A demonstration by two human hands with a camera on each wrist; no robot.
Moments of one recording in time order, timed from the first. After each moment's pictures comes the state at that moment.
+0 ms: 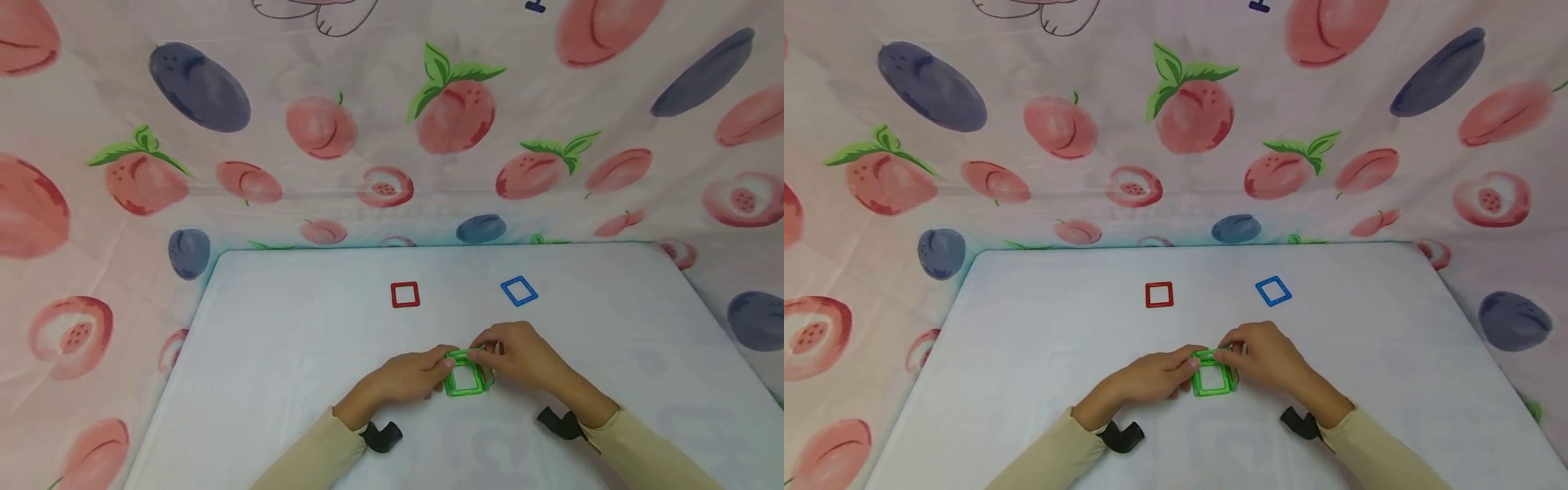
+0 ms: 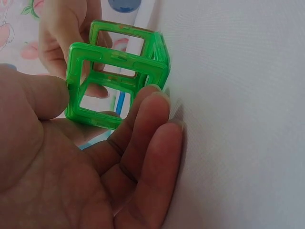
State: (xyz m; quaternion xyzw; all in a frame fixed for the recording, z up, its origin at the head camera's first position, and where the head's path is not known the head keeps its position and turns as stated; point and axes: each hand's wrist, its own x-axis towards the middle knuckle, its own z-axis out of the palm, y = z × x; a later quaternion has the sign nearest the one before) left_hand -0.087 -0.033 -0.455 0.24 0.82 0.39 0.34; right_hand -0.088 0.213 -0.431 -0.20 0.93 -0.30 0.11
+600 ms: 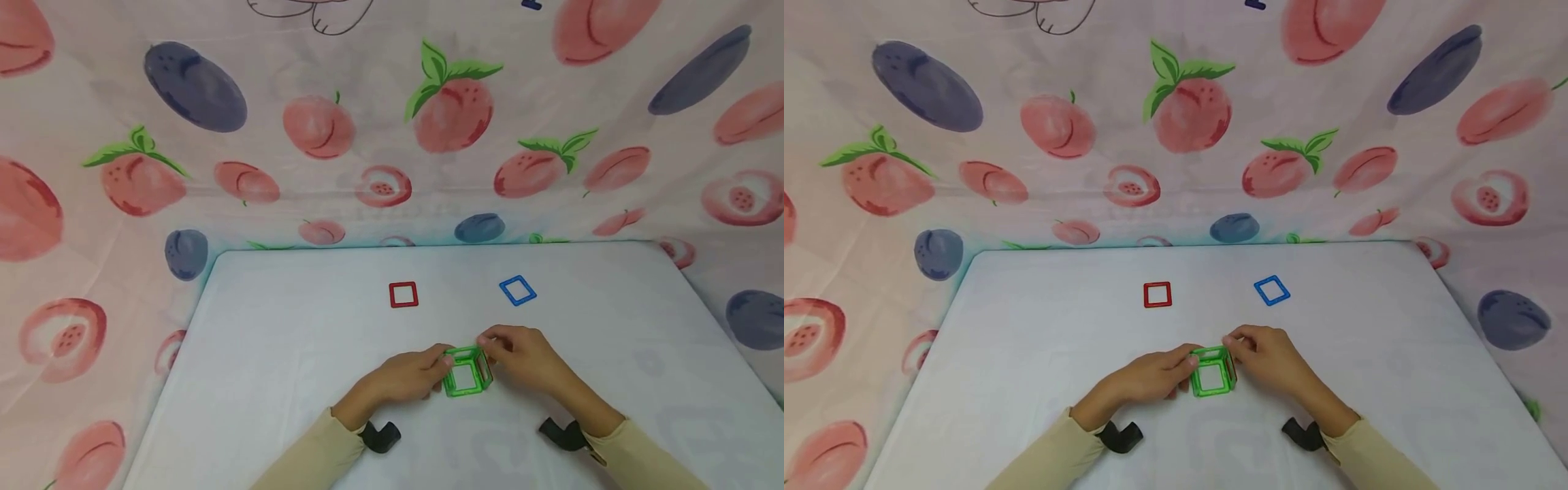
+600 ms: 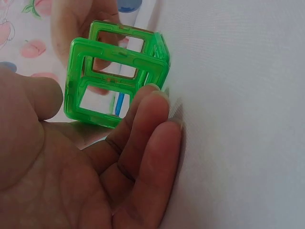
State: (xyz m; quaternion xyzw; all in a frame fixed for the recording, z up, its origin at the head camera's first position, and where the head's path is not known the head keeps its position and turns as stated) left_hand -0.087 -0.033 -0.456 0.23 0.82 0.40 0.34; right_hand -0.081 0.217 -0.437 -0.08 0.92 -0.35 0.14
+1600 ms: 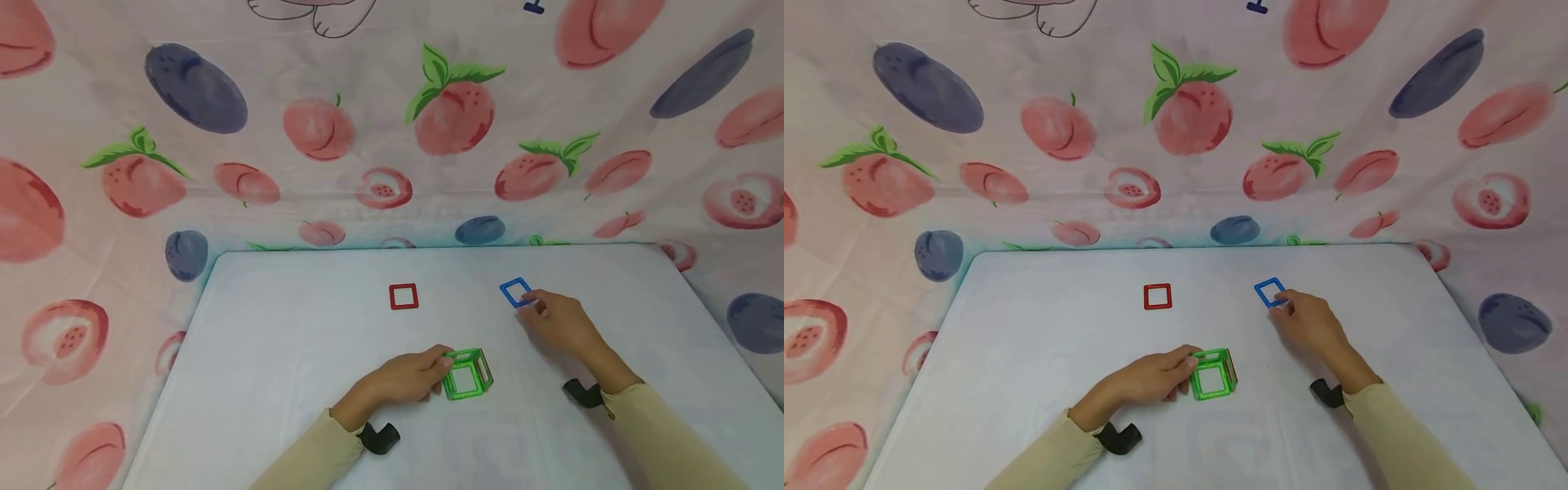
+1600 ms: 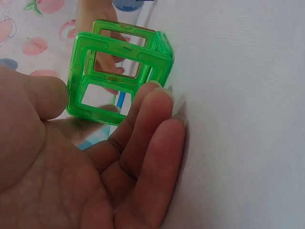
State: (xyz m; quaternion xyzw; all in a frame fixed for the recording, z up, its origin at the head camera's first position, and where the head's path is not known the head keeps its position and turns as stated) left_hand -0.090 -0.033 -0.454 0.22 0.81 0.42 0.35; right_hand -0.136 0.287 -0.447 -0.03 0.97 -0.22 0.09
